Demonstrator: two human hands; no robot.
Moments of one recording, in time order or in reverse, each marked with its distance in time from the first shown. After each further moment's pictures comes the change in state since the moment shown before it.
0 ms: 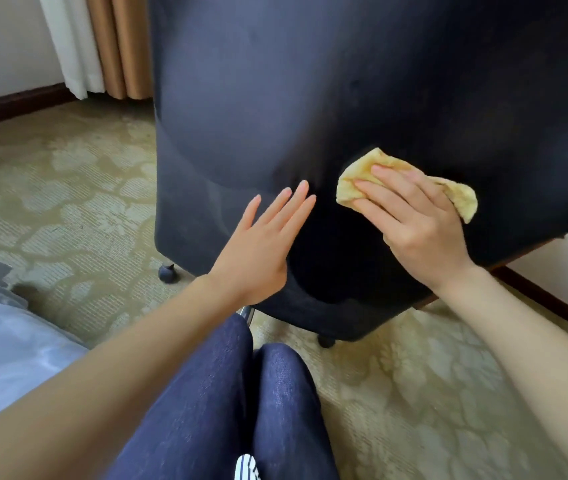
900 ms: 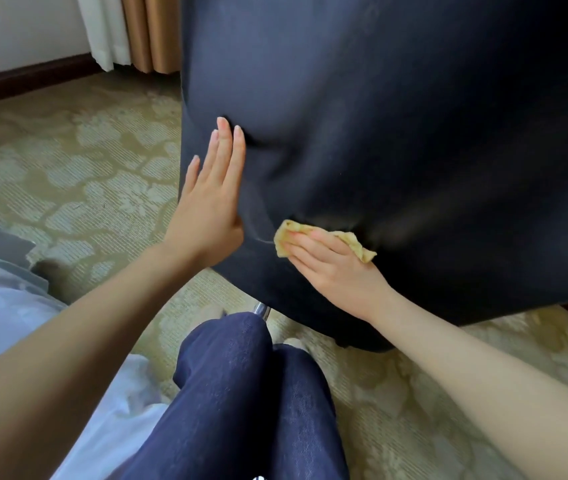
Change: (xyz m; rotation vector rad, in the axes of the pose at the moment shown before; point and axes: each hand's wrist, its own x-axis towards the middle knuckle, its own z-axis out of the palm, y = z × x) left_hand 0.002 -0.098 -0.013 -0.094 0.134 -0.384; right_hand 0.011 -0.098 0.099 -0.004 -0.366 -0.350
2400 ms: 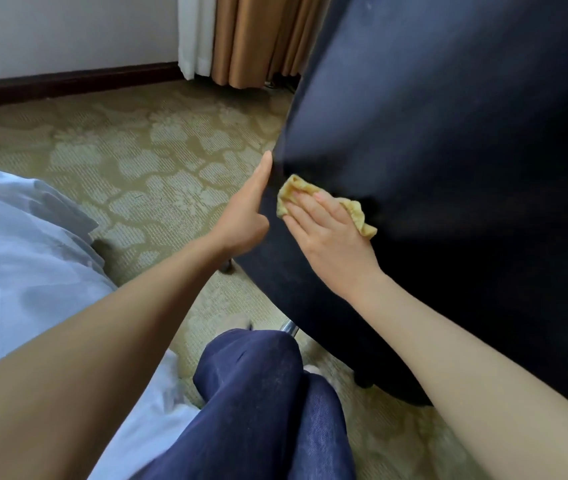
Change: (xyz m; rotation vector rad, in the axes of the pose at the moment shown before) left_hand 0.014 -0.063 -0.002 -0.684 -0.033 -0.317; right_hand 0.127 0.008 -0.019 0.017 -0.024 0.082
